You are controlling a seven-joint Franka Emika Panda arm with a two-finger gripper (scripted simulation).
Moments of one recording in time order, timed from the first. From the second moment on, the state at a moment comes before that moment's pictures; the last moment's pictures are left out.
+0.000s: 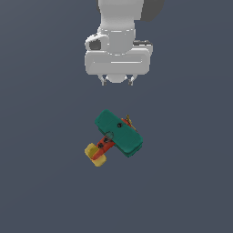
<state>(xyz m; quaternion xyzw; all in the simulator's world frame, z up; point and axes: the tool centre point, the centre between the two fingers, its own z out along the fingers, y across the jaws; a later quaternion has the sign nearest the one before) -0.056 0.004 0.350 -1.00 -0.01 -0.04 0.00</state>
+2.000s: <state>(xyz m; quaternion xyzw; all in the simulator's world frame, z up) -0.056 0.030 0.353 -1.00 -0.04 -0.05 0.02</state>
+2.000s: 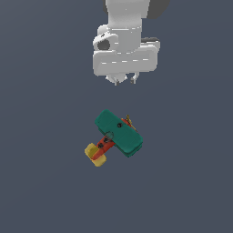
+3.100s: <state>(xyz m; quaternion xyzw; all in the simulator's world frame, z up) -0.069 0.000 0.322 -1.00 -0.04 -0.02 -0.06</state>
